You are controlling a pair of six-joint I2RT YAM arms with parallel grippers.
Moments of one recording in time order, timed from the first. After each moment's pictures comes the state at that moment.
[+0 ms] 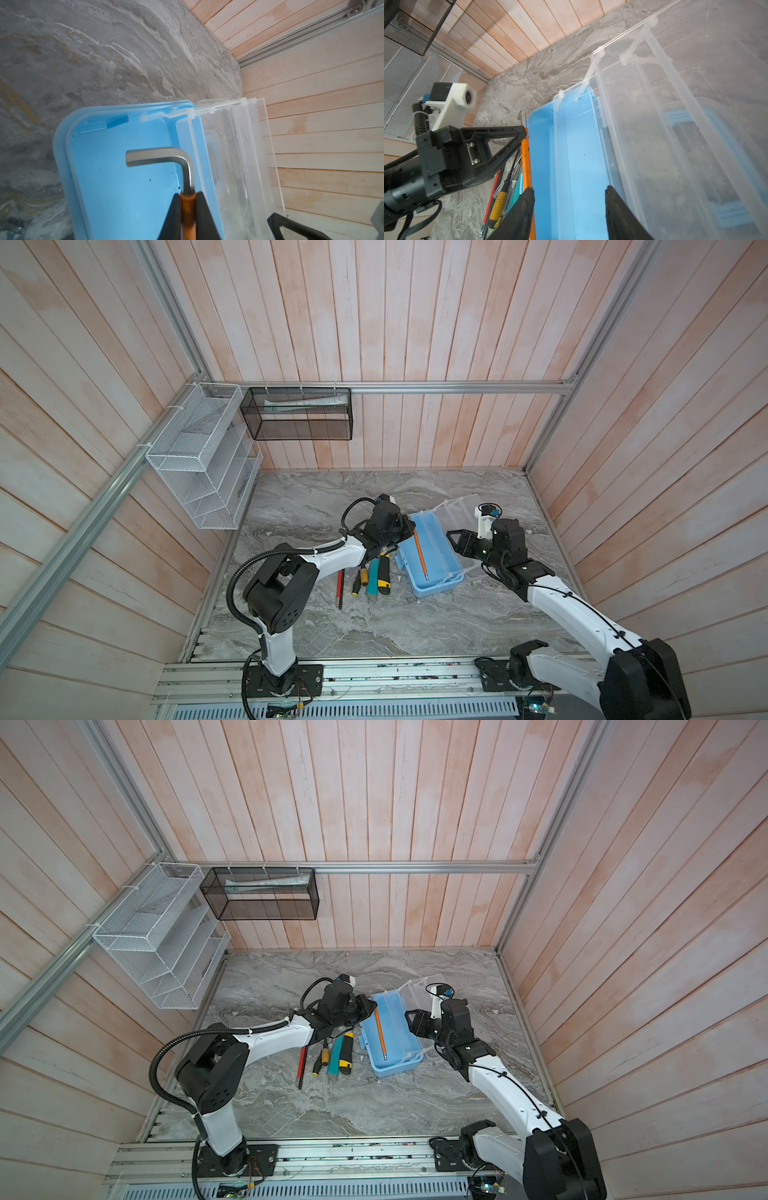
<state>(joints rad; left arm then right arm) -0.70 1.86 1.18 0.14 0.13 -0.97 0.33 1.10 0.62 -0.04 -0.25 0.57</state>
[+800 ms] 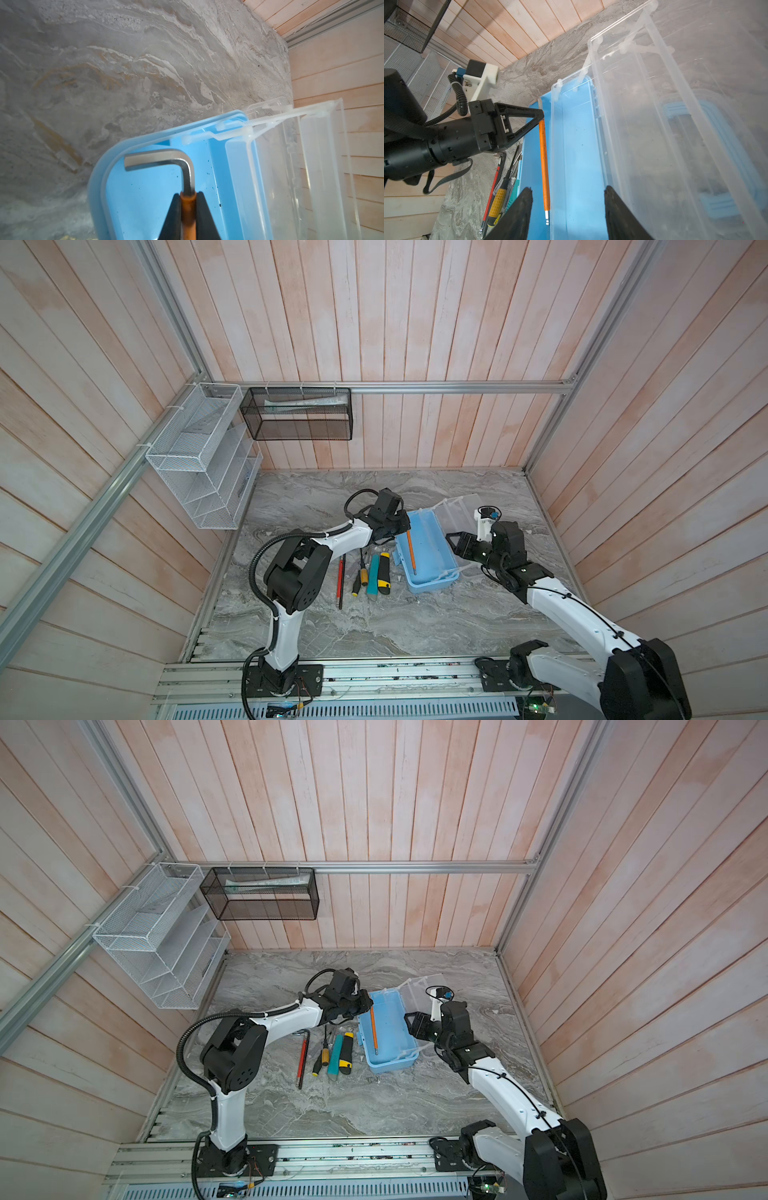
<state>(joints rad) -0.62 2.04 1.44 -0.13 0.15 -0.77 0.33 1.10 0.60 -0.02 -0.25 0.58</state>
